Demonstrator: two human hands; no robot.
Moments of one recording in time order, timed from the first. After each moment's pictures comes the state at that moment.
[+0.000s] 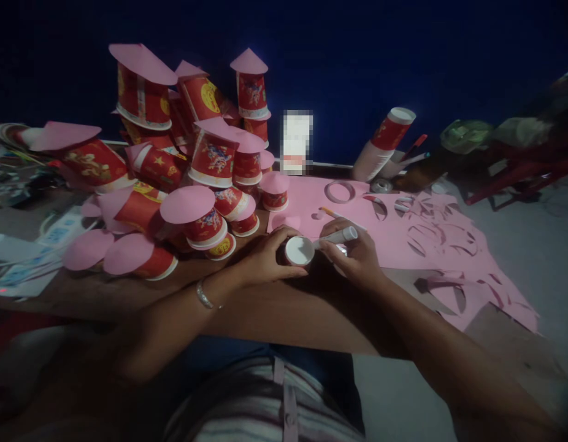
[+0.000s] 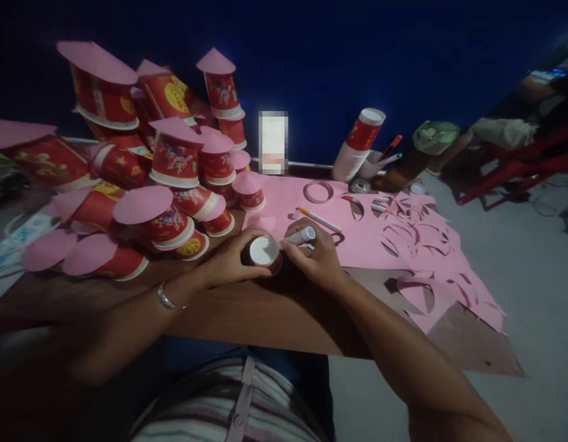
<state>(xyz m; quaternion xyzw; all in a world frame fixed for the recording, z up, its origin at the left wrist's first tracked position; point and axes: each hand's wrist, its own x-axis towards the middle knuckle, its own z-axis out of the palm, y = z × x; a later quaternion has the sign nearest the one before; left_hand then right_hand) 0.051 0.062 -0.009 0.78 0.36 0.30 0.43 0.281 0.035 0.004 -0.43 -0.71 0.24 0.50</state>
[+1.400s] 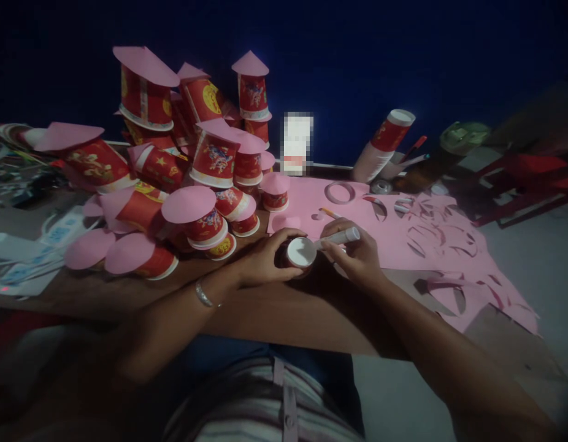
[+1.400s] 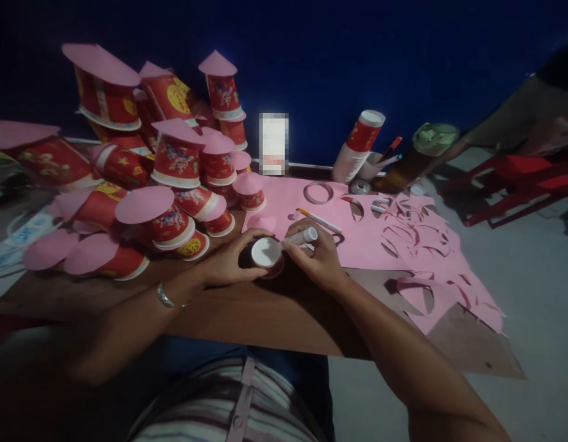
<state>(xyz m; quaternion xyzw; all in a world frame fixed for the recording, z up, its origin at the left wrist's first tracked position) 0.046 0.060 -0.007 0.76 0.34 0.28 0.47 0.281 0.035 0.002 -0.41 -0.69 0.27 0.54</state>
